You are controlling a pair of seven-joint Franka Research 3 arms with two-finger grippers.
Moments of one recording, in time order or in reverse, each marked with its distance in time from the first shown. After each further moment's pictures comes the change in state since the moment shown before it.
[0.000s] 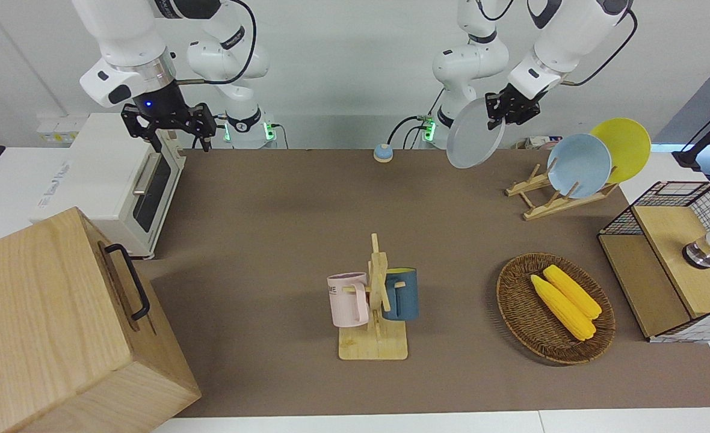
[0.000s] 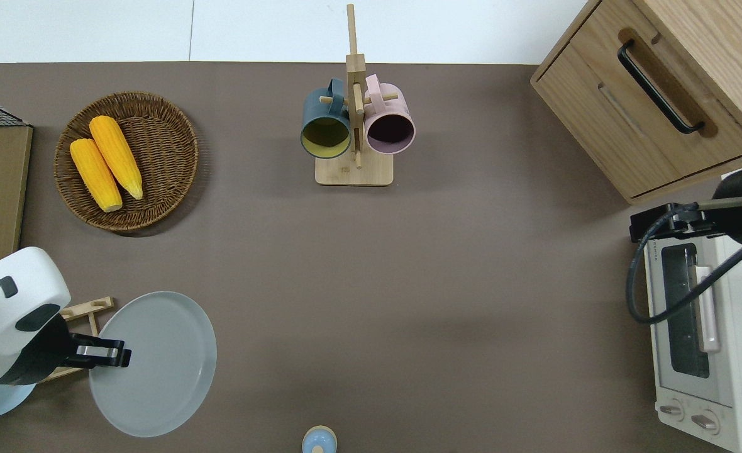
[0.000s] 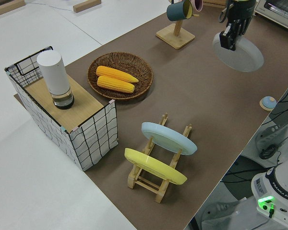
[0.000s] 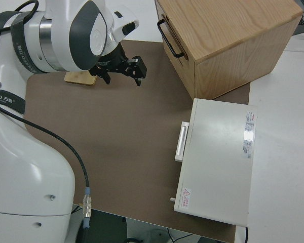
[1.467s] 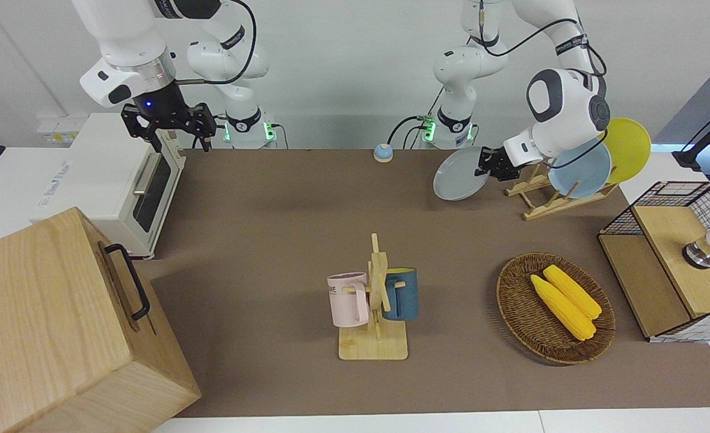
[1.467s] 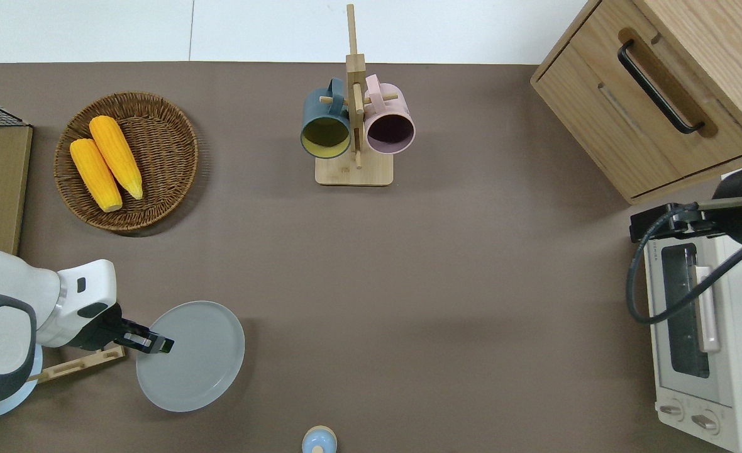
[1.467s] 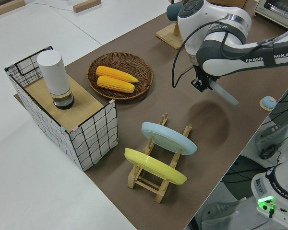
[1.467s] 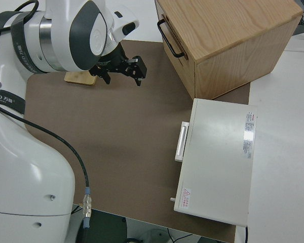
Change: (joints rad) left arm 0.079 0.180 0.017 -0.292 -0.111 0.304 0.493; right arm 0.000 0.000 0.000 0.000 0.000 0.000 0.000
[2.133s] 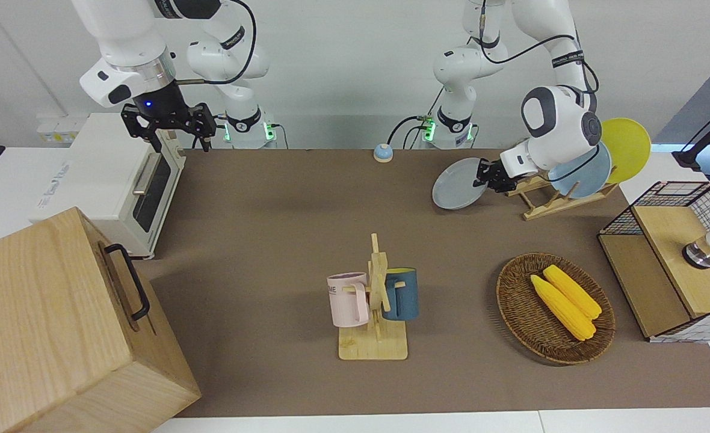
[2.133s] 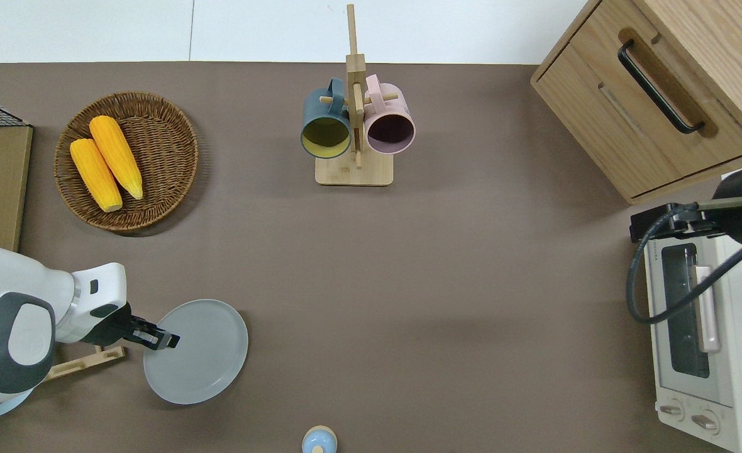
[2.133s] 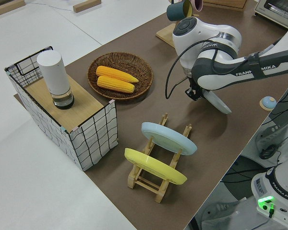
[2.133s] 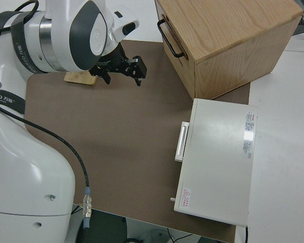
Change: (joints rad) left arm 0.001 0.056 0.006 -0.043 -0.001 0.104 0.078; right arm 0.000 0.000 0.000 0.000 0.000 0.000 0.000
